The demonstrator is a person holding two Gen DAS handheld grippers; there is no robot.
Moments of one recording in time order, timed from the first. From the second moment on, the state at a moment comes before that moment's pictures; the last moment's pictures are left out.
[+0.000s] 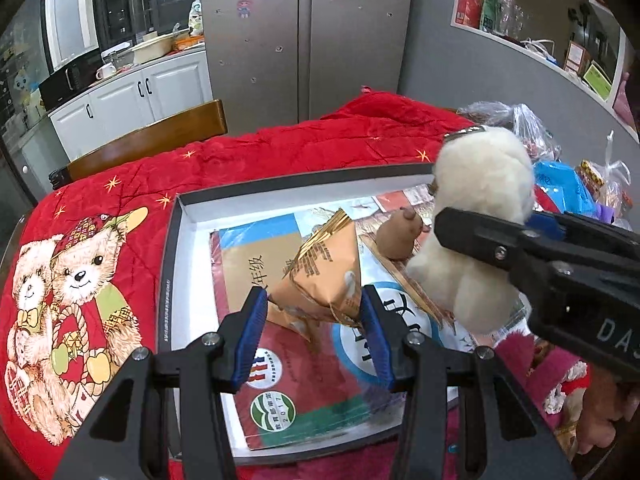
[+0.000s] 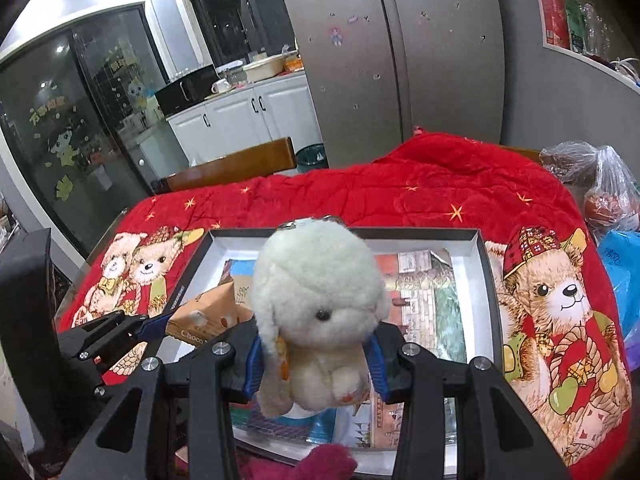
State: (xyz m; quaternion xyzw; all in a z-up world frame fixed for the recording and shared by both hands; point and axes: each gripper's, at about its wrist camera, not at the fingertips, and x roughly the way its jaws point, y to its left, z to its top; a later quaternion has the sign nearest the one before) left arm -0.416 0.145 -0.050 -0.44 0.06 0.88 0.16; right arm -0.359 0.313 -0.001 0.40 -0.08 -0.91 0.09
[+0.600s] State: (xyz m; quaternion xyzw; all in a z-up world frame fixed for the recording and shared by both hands) left arm -0.417 0.148 -0.056 -0.45 0.07 0.87 0.17; right arm -0.363 0.311 -0.009 0.42 -0.07 -0.90 0.08
